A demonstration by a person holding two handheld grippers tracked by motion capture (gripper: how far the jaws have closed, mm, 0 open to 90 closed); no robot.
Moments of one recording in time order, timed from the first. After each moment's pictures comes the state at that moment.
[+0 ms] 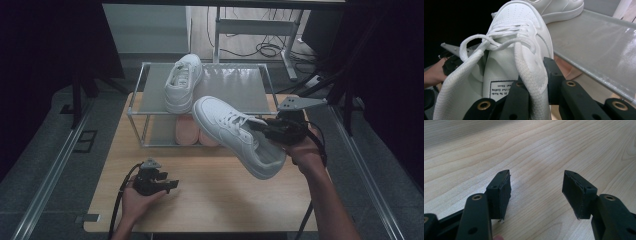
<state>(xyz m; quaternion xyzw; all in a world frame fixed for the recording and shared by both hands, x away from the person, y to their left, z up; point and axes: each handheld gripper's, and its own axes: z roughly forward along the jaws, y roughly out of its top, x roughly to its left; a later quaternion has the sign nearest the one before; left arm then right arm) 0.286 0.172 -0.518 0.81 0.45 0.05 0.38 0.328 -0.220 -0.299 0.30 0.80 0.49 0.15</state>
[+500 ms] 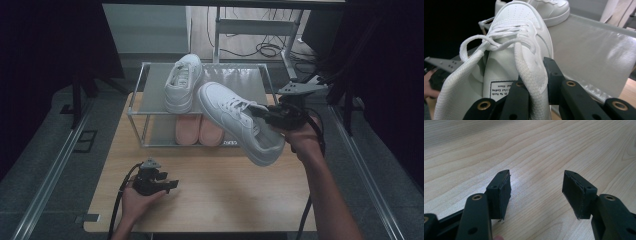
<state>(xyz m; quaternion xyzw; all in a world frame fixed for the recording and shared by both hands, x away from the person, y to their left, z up) 0.286 0.172 -0.518 0.80 0.46 0.05 0.38 0.355 -0.220 -0.284 0.34 0.79 0.49 0.17</state>
